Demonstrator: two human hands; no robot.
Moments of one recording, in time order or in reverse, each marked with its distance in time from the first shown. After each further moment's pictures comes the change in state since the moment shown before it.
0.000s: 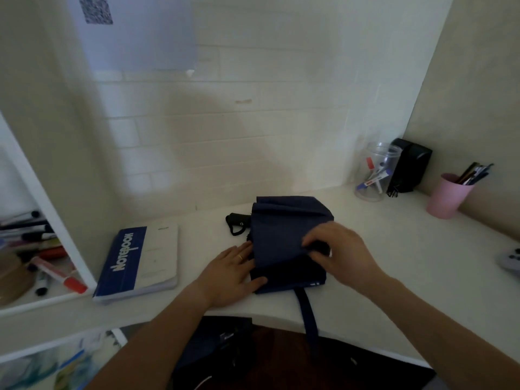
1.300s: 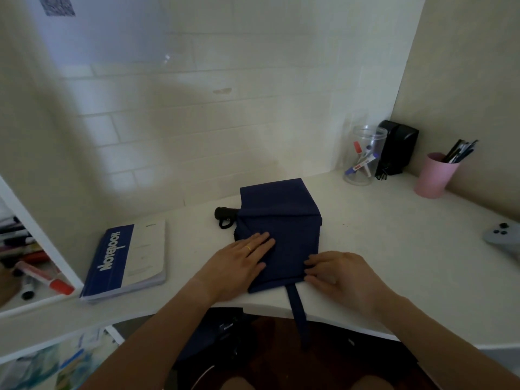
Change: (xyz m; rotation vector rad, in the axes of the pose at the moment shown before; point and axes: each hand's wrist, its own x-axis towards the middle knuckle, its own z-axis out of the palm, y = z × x) left_hand 0.014 0.032 -0.005 0.142 0.088 0.162; right_hand -0.072 0.023 0.016 -0.035 -0.146 -0.003
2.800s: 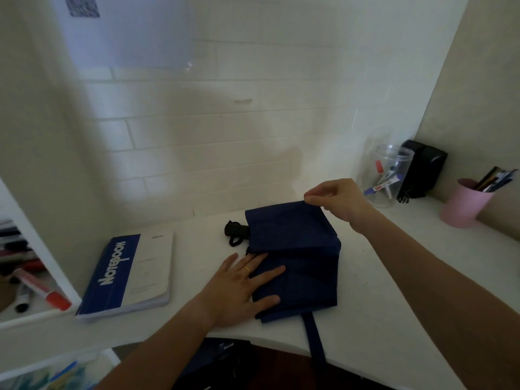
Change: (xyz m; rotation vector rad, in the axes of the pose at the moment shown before) left_hand -0.003 -0.018 0.009 -0.063 -0.119 -0.141; right_hand 0.184 0.027 -0.057 0.624 0.086 0.561
